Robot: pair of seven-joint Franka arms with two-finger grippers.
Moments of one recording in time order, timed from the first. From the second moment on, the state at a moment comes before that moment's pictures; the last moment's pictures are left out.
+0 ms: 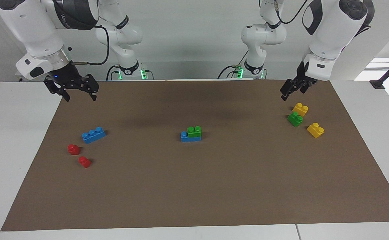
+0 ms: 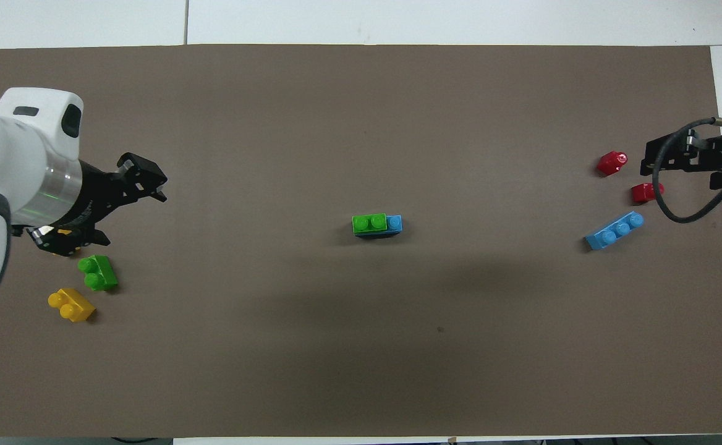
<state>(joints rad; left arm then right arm) -0.23 -0.05 -0.06 -1.73 -0.03 1.65 -0.99 -0.01 0.04 0.00 -1.59 0.01 1.62 0.30</state>
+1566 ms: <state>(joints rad) -0.58 0.05 -0.06 -1.84 -0.08 1.99 -2.15 0.15 0.17 0.01 -1.82 0.71 2.01 1.37</state>
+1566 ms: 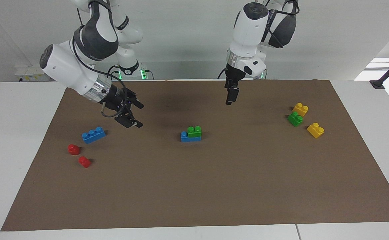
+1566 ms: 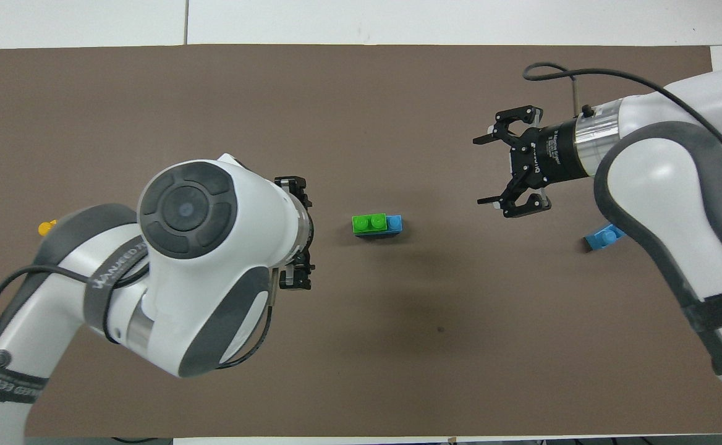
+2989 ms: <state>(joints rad) -0.67 0.35 -0.06 -1.74 -0.04 2.17 -2.39 0.35 0.27 0.01 -2.05 0.73 2.36 1.28</state>
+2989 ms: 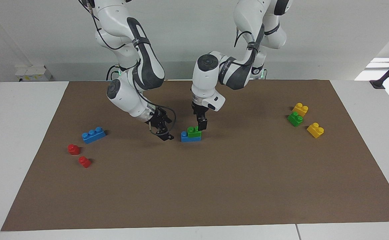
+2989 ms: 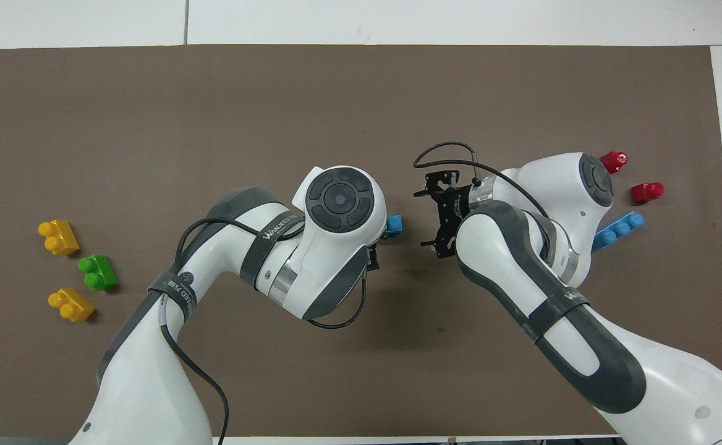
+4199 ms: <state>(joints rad) -0.67 0.41 -0.05 -1.74 0.00 2.24 -2.42 0.45 0.36 0.01 -2.05 0.80 2.56 1.28</state>
